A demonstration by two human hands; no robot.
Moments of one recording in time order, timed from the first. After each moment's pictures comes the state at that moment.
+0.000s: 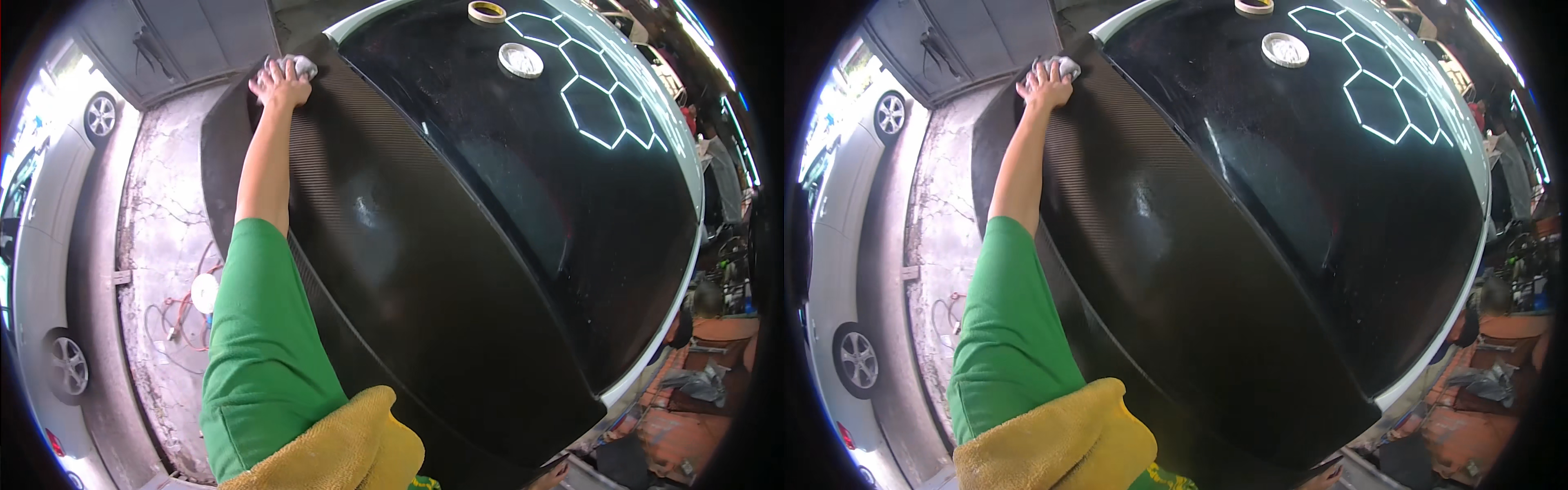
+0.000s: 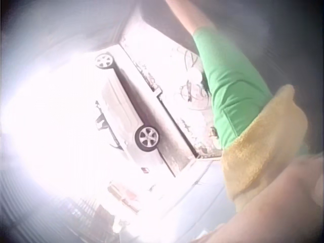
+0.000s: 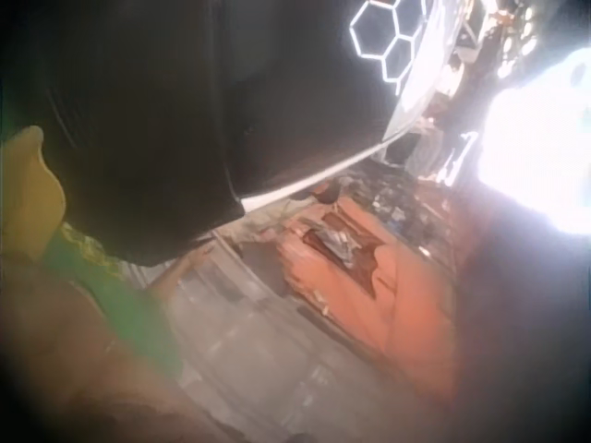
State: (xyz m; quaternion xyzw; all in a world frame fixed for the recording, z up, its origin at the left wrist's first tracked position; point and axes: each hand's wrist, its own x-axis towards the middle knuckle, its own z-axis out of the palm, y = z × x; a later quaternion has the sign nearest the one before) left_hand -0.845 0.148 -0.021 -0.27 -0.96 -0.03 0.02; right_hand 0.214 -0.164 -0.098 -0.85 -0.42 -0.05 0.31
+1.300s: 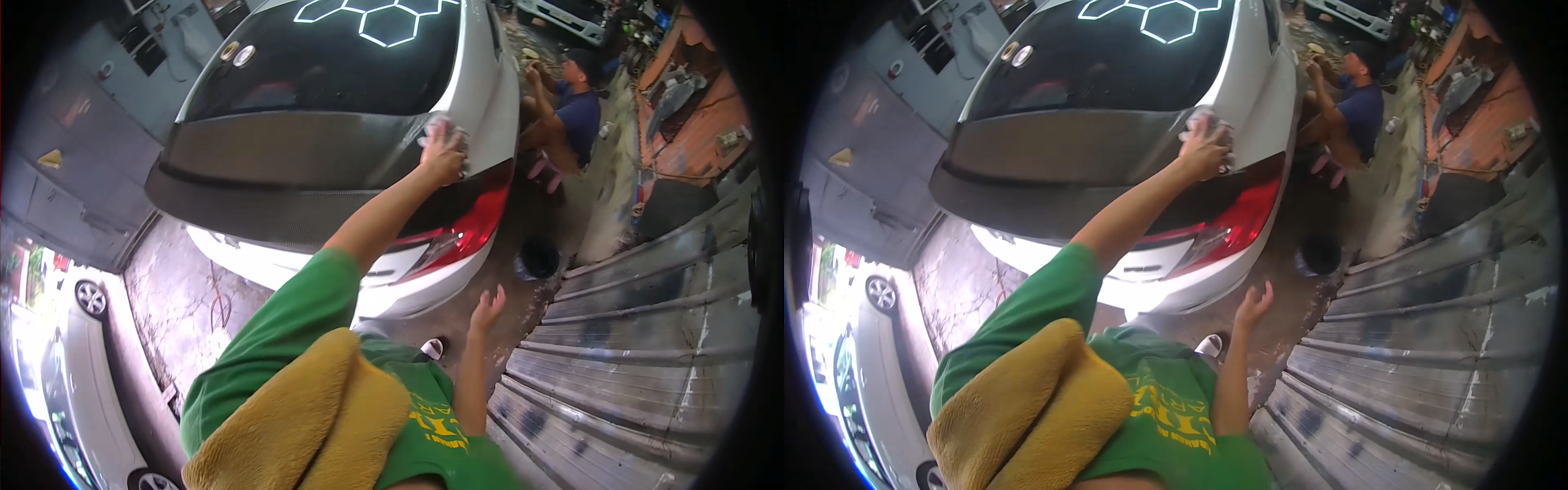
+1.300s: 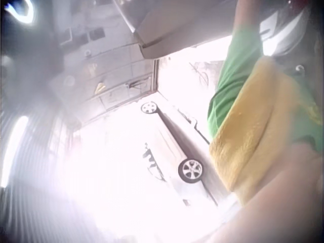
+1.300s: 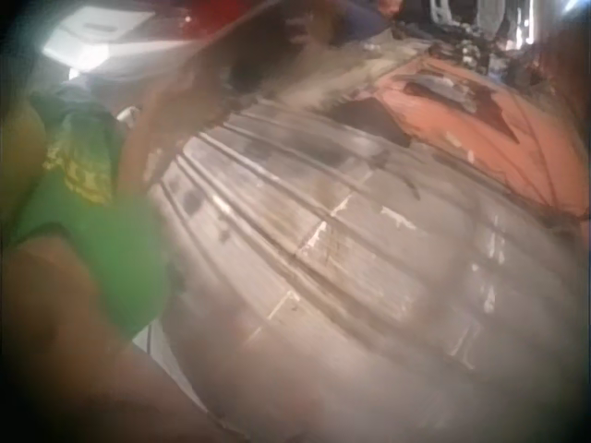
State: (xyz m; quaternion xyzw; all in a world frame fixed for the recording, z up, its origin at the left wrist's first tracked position) left_hand 0.042 -0.052 -0.007 -0.90 -0.42 0.04 0.15; right_hand 0.183 -0.348 -0.248 -0.72 -0.30 0.20 0.59
